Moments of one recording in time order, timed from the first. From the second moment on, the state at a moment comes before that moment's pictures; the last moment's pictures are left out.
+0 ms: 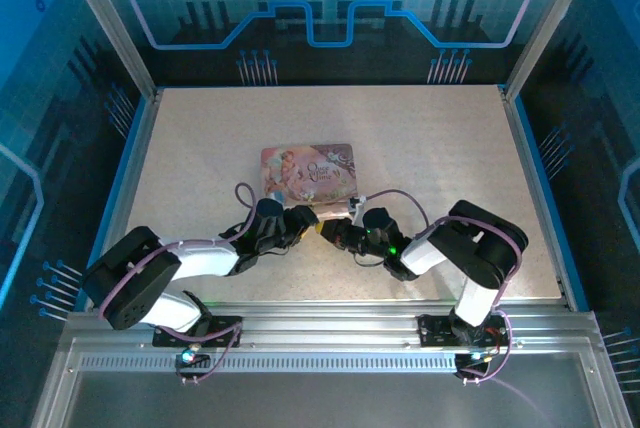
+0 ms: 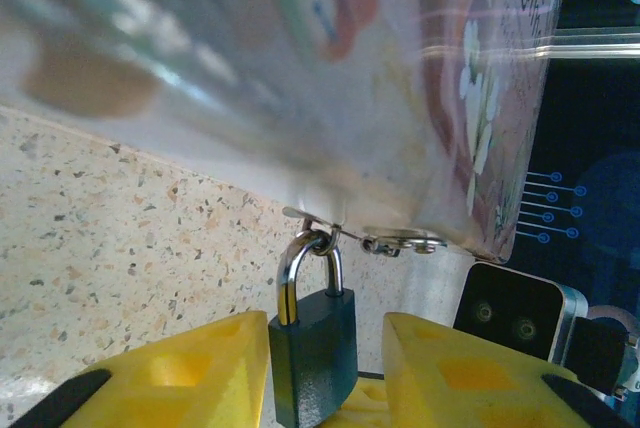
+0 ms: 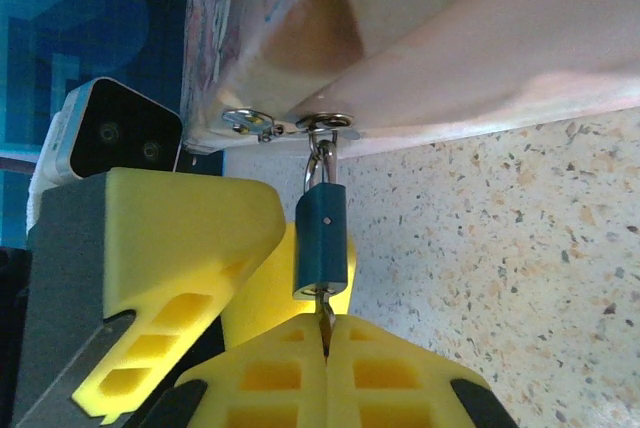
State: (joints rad) left arm -0.66 1.43 0.39 0.50 0.10 -1.43; right arm 0.81 1.74 0.41 0.99 -0.26 1.22
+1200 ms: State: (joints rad) left arm -0.66 1.36 0.41 0.37 0.09 -1.47; right arm 0.85 1.24 0.40 0.42 -0.13 0.66
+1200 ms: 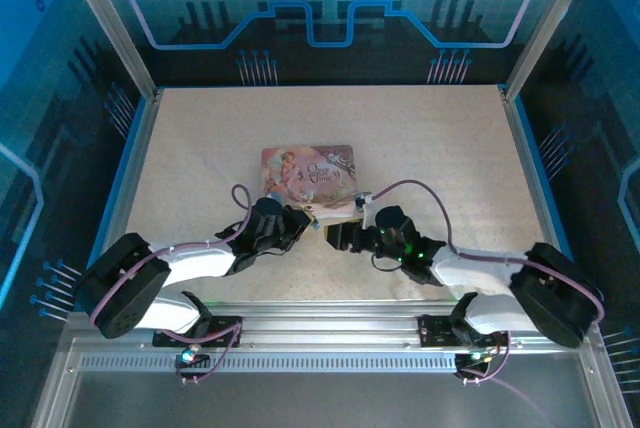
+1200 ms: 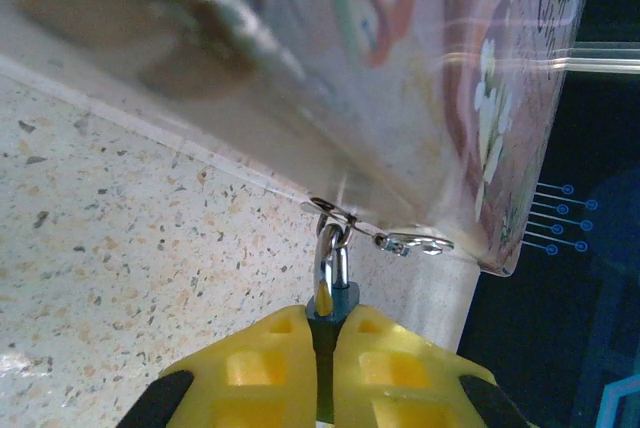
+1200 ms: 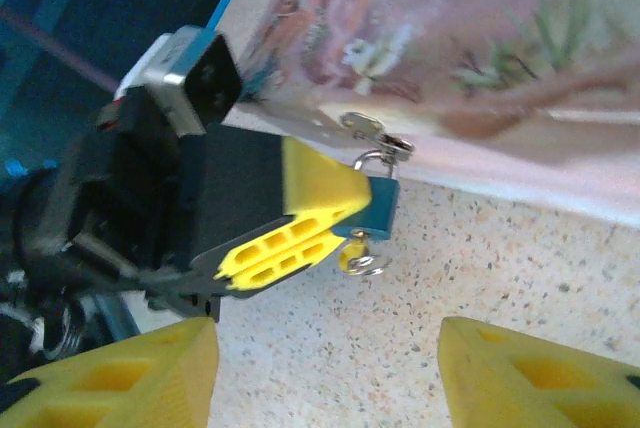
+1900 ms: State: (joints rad) left arm -0.66 1.29 0.60 -0.07 0.11 -1.55; right arm 1.02 1.11 0.47 0.10 0.14 -0.31
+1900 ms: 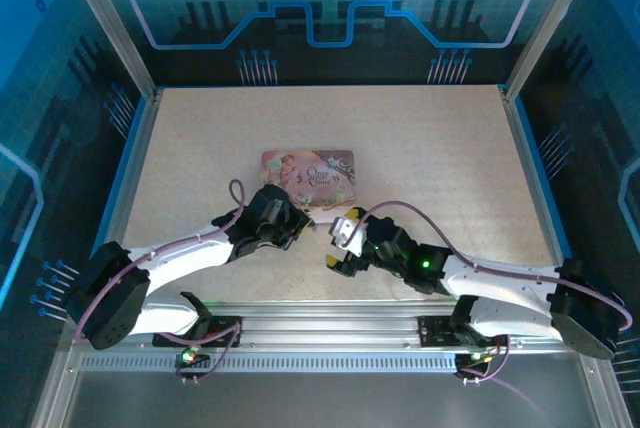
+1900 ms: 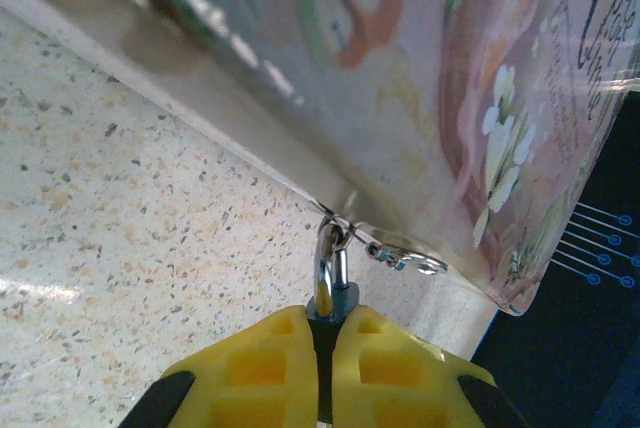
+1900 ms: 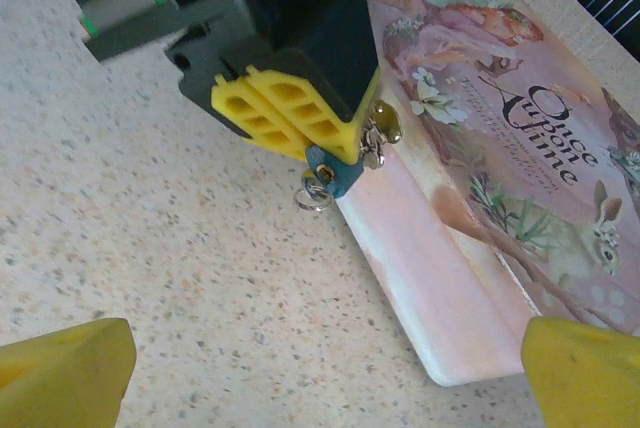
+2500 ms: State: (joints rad) left arm -0.66 1.29 0.63 -0.14 0.16 -1.61; right arm 1.09 1.34 0.51 0.30 0.26 -0.52
